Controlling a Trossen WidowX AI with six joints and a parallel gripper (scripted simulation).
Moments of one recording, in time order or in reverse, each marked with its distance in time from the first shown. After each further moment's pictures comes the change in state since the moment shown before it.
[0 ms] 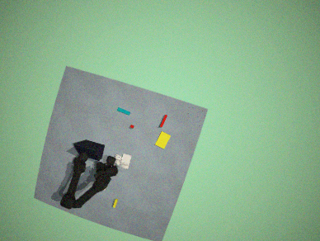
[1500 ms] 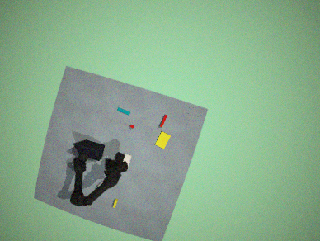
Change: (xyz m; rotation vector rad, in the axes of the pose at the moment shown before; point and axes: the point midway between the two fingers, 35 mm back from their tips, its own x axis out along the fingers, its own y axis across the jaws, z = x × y) arm -0.001 -0.052 -0.053 0.001 0.002 0.004
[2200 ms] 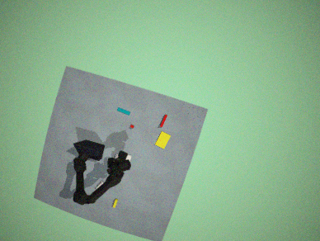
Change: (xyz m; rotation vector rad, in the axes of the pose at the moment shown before) arm 0.001 -0.017 -0.014 0.003 0.003 -0.002
